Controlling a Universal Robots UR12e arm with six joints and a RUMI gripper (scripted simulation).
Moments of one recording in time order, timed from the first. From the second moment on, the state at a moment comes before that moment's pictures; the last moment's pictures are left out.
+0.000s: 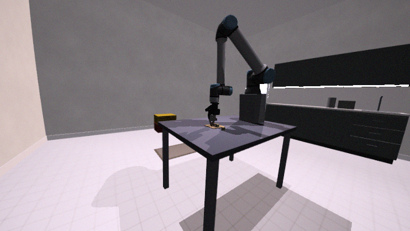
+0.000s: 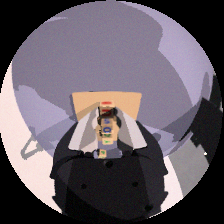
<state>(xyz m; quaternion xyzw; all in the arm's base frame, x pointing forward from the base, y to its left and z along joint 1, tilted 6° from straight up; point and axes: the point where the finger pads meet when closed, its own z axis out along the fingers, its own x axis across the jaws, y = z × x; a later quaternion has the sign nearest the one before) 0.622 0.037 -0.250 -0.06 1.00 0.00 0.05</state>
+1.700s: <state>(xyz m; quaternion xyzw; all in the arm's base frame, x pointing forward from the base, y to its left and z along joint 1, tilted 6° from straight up) 0.622 0.037 -0.250 -0.06 1.00 0.00 0.05</state>
